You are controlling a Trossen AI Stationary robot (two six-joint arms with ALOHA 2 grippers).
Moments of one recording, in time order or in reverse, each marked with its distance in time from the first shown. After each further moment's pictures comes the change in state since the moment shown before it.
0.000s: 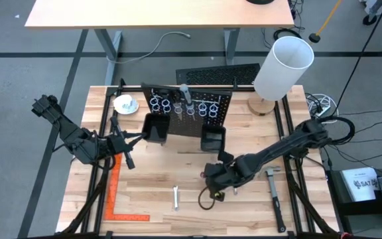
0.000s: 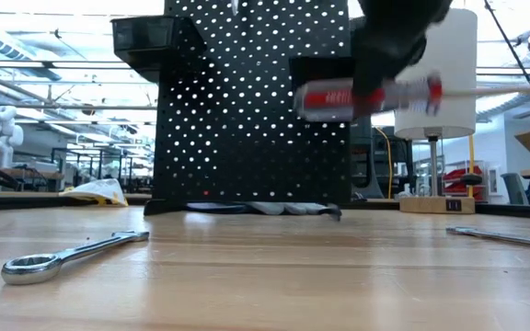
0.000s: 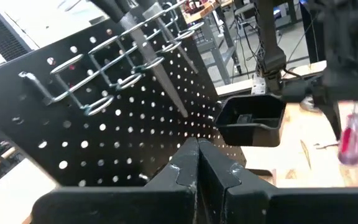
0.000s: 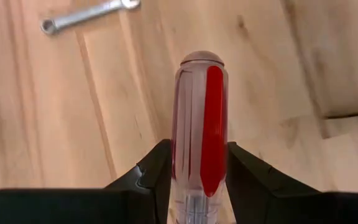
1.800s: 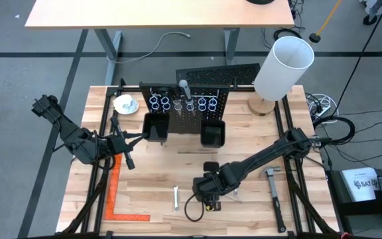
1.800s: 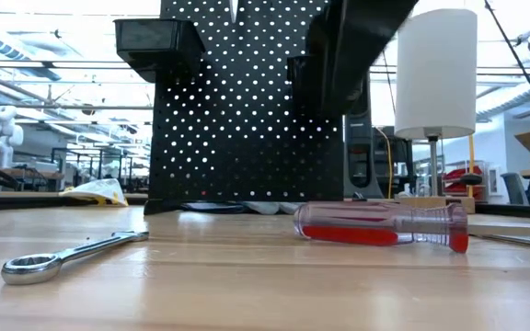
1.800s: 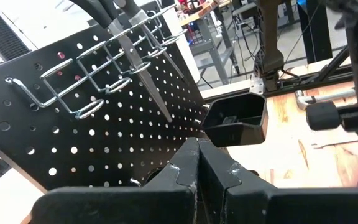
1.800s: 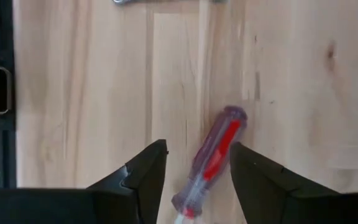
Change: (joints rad) left arm 0.000 0.000 0.000 0.000 0.008 -0.002; right arm 0.012 0.194 0.248 -0.084 -0.143 -0.253
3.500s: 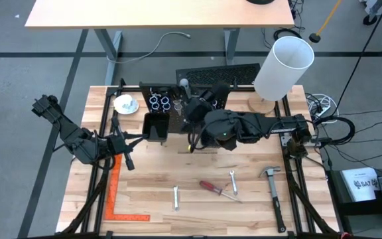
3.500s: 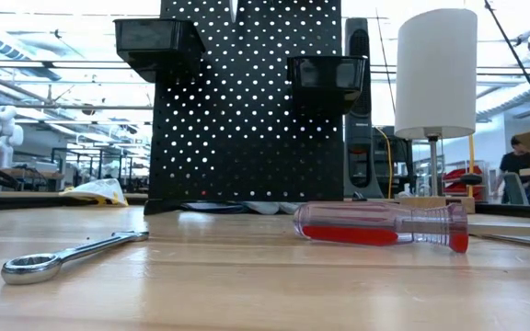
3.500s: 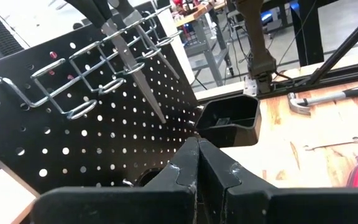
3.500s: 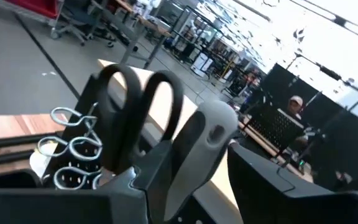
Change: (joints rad) left arm 0.000 0.000 0.000 0.000 0.024 -0.018; right arm -0.204 -0.064 0.639 0.396 1.108 -0.805
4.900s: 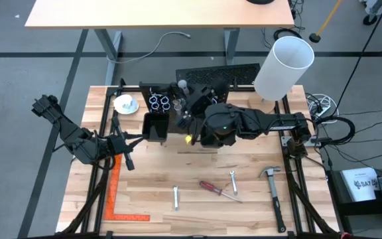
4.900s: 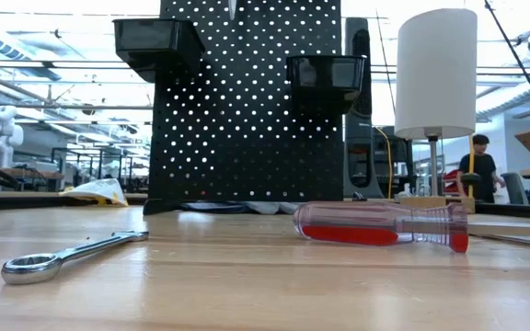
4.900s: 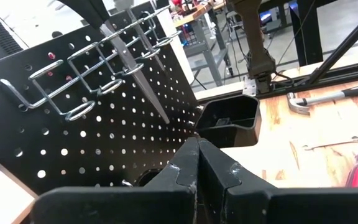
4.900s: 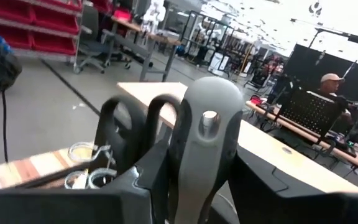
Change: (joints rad) left arm 0.000 0.000 0.000 0.000 0.002 0.002; right arm -0.044 -0.004 -0.002 0.038 -0.090 0.200
